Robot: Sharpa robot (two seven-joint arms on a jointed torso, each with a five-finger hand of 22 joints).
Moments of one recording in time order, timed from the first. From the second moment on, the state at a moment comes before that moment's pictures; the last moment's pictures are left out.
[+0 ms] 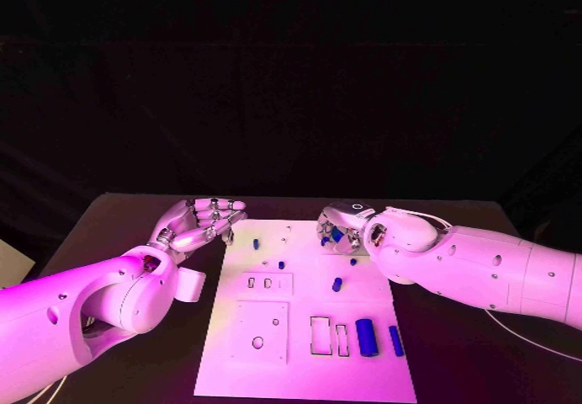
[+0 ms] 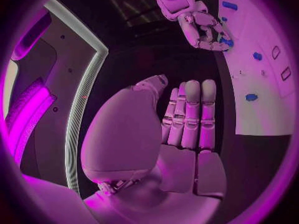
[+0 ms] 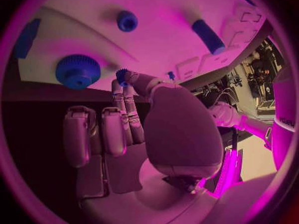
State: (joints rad) left arm 1.17 -0.94 -0.02 1.66 -0.13 -0.37 0.45; left_hand 1.50 -0.24 0.39 0.27 0.25 0.93 0.19 0.22 0.26 1.18 0.12 0.09 0.11 1.13 0.05 0.95 0.76 0.18 0.91 0.14 1.10 0.72; right arm 1.29 -0.68 -0.13 1.34 -1.63 -0.30 -0.14; right_hand 1.38 -0.22 0.64 0.02 0.12 1.09 0.12 0.24 0.37 1.26 0.08 0.07 0.13 1.46 -0.02 1.41 1.26 0.05 1.46 0.09 1.44 1.31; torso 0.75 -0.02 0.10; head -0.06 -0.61
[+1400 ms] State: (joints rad) left arm 1.17 -0.93 -0.02 1.66 -0.13 -0.36 0.45; left_hand 1.50 -0.24 0.39 0.27 0.25 0.93 0.18 0.22 0.26 1.18 0.12 0.09 0.11 1.13 0.05 0.95 0.76 0.18 0.91 0.15 1.10 0.73; right arm 1.28 -0.43 -0.13 1.16 -1.68 -0.49 -0.24; right_hand 1.38 -0.22 0.64 0.00 0.13 1.09 0.12 0.24 0.37 1.26 0.09 0.07 0.13 1.46 -0.02 1.41 1.26 0.05 1.46 0.08 1.45 1.31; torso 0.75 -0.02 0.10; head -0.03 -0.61
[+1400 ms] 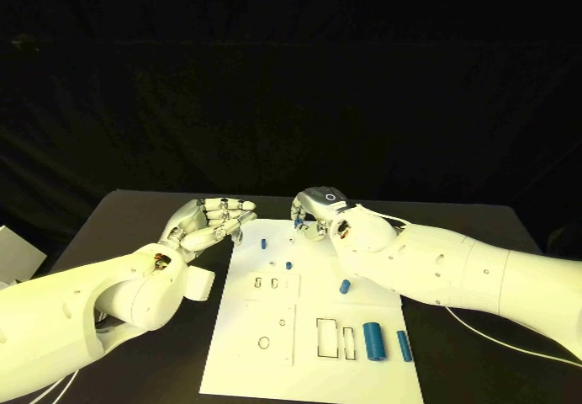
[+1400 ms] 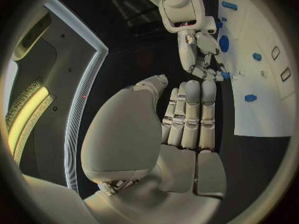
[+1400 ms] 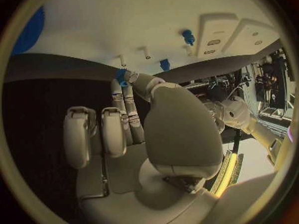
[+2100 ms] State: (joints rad) left arm 1.18 -0.94 -0.02 1.66 -0.13 -0.36 0.45; left_hand 1.50 -0.24 0.40 0.27 0.25 0.93 0.18 0.22 0.26 1.18 0.12 0.09 0.11 1.13 0.05 0.95 0.76 0.18 0.91 0.15 1.11 0.73; right arm 1.27 -0.41 -0.13 1.14 -1.68 -0.47 -0.24; right_hand 1.38 -0.22 0.64 0.00 0.13 1.09 0.12 0.24 0.38 1.26 0.09 0.07 0.13 1.46 -0.02 1.41 1.25 0.05 1.46 0.08 1.45 1.31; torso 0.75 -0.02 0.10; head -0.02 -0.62
